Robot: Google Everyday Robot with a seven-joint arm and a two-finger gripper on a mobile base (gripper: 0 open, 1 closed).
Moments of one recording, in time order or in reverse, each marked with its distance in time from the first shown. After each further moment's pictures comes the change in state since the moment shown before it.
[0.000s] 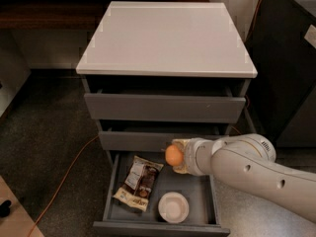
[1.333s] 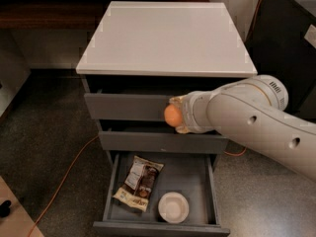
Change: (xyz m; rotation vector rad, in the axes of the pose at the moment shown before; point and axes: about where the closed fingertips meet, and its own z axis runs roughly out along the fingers) arm -0.037 -0.115 -0.074 0.085 0.094 -0.238
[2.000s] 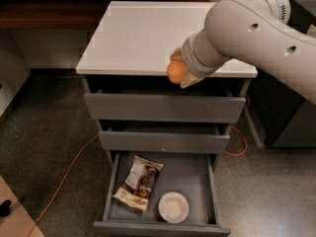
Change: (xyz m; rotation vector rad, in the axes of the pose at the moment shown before) arm 0.027 -0.119 -0.022 -0.050 0.040 -0.124
